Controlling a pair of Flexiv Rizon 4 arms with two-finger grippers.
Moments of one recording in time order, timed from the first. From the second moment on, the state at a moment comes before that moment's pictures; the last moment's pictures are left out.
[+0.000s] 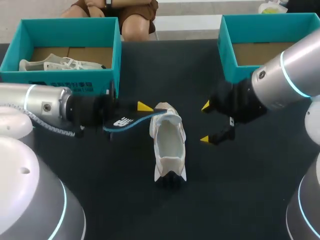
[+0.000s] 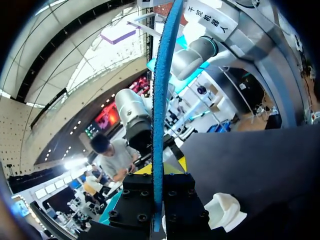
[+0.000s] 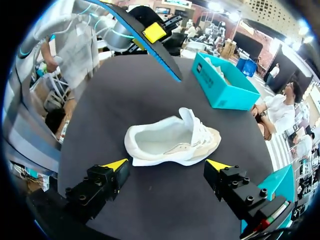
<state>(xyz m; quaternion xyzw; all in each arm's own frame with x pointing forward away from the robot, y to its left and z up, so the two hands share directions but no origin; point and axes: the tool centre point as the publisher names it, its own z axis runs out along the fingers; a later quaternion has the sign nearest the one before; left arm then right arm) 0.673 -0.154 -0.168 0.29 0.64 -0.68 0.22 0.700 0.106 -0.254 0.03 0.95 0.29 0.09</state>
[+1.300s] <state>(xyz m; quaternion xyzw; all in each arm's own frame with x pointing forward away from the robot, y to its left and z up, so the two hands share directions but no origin) 0.653 -0.164 -0.188 0.27 0.62 -0.70 0.21 0.725 0.125 -0.331 -0.01 0.95 0.29 0.11</state>
